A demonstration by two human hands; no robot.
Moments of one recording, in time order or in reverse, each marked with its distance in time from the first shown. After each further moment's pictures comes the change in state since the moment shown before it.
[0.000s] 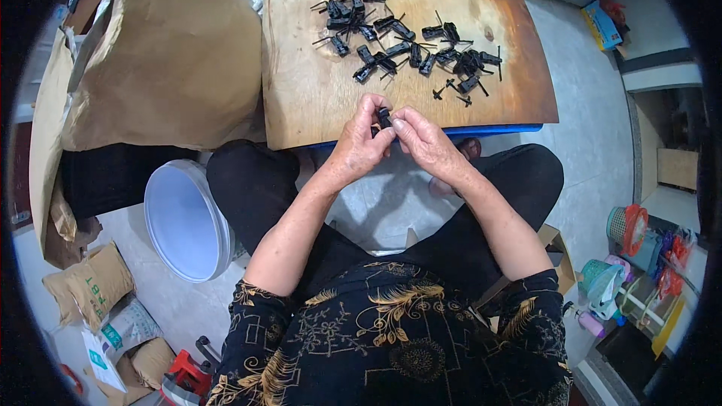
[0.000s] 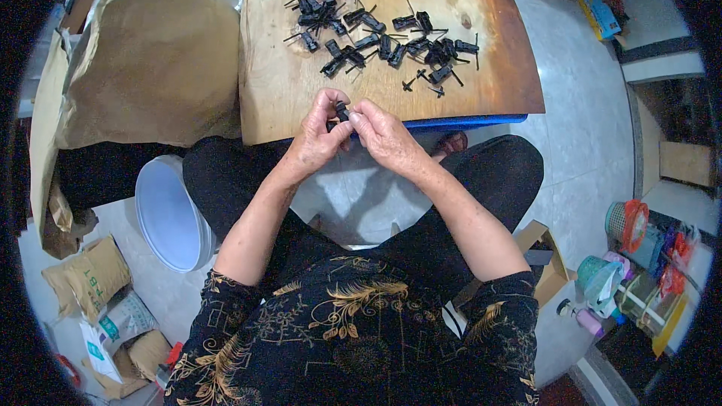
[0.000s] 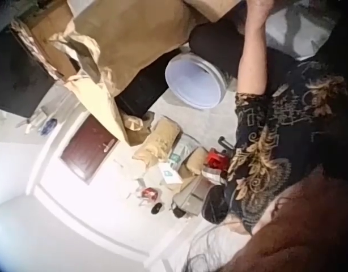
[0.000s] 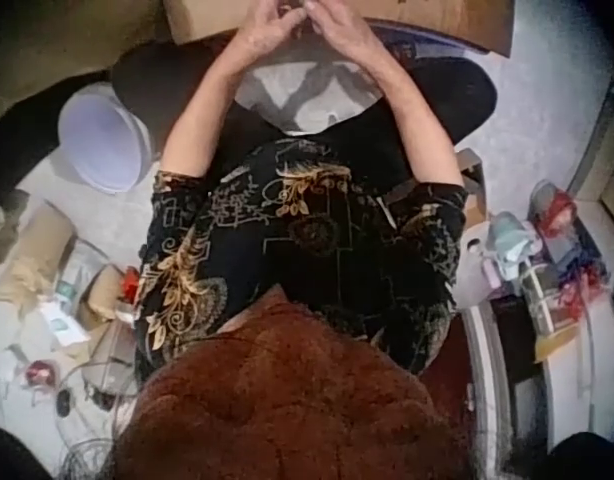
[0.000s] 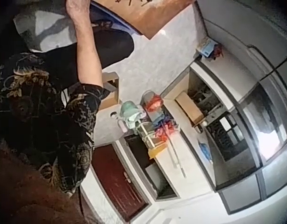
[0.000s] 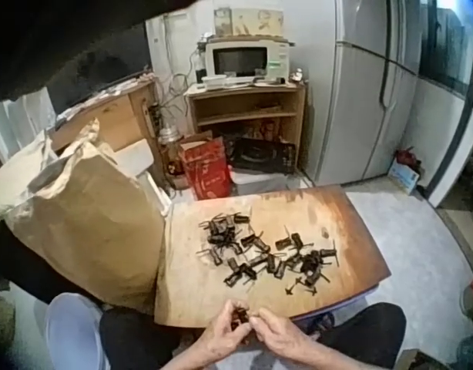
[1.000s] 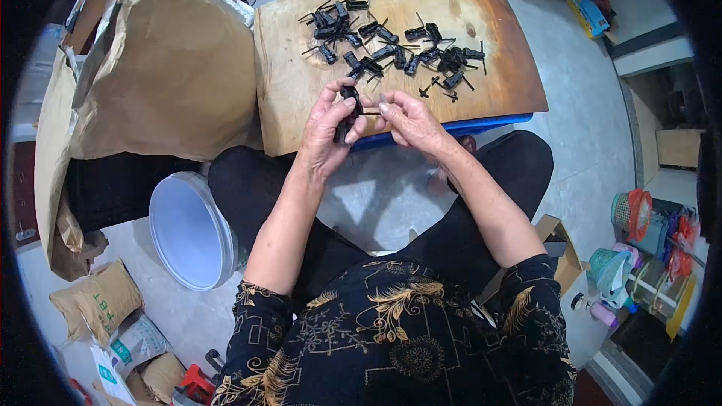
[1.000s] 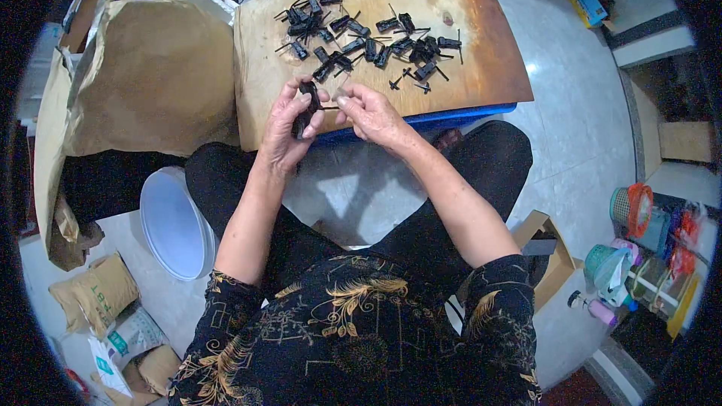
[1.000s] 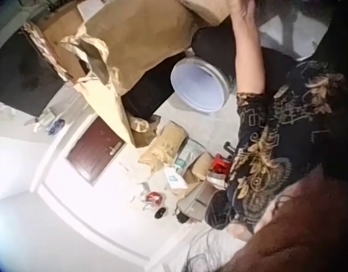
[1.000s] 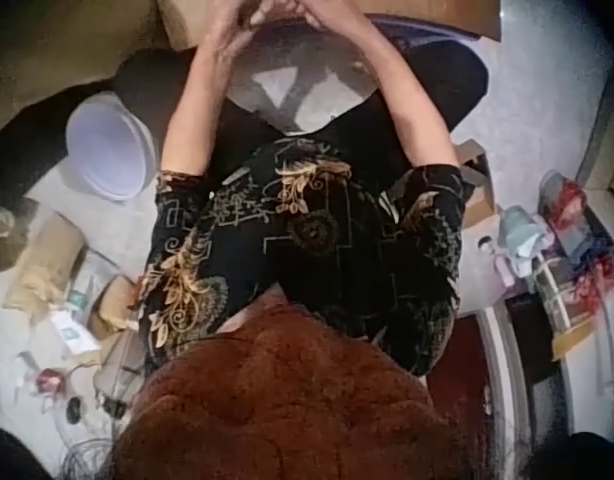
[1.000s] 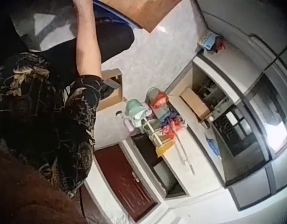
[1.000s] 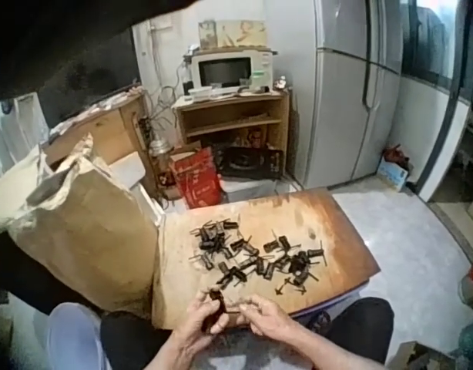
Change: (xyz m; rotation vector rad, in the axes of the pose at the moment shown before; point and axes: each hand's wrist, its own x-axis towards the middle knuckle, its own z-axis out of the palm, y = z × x) left_hand 0.006 0.009 -0.023 -0.805 0.032 -0.069; right_hand 0.019 0.005 -0.007 0.313 0.034 0.063
